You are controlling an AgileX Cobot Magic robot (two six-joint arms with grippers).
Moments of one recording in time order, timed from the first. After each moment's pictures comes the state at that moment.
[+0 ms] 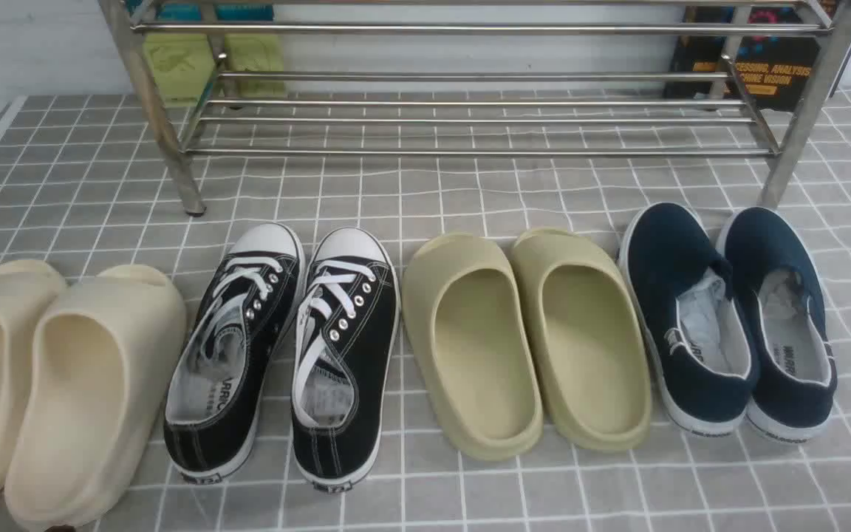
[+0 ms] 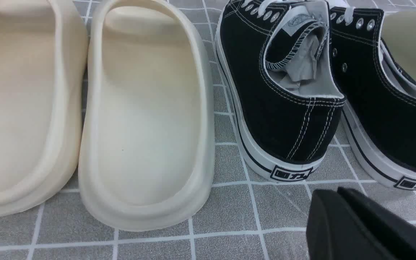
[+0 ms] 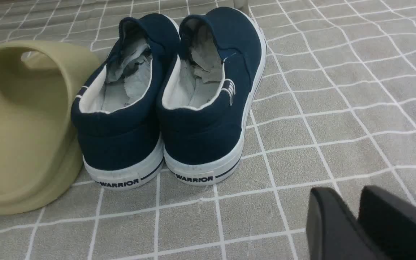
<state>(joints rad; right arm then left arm) -0.05 -0.01 0.02 -0.02 0.39 0.15 -0.13 -0.01 0.03 -0.12 0.40 -0.06</state>
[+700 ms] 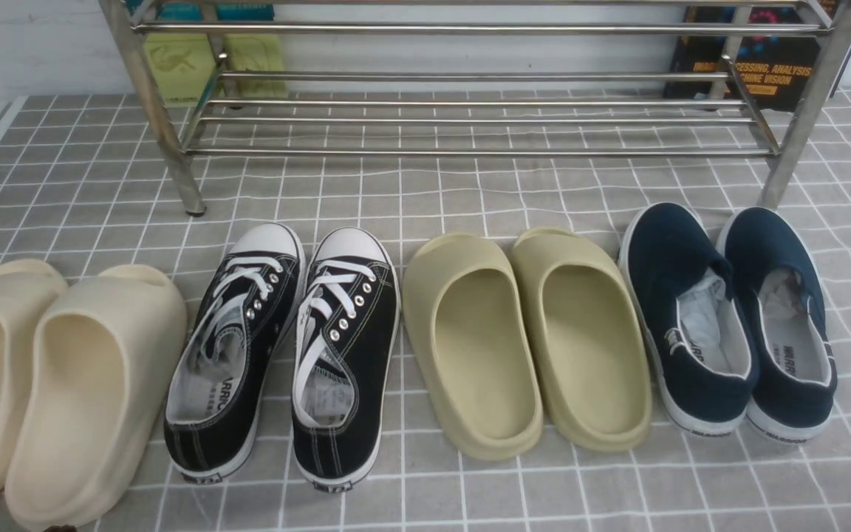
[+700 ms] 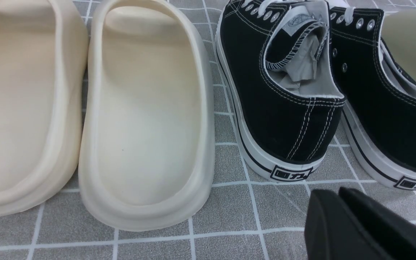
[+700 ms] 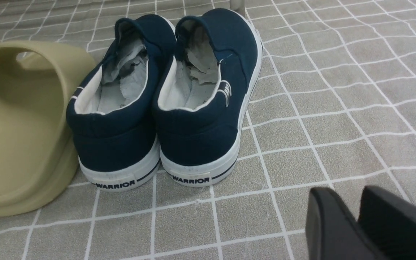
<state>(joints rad) -0.05 -0.01 0.02 0.00 0.39 0.15 -0.13 -0.01 0.03 -0.12 0.40 -0.06</state>
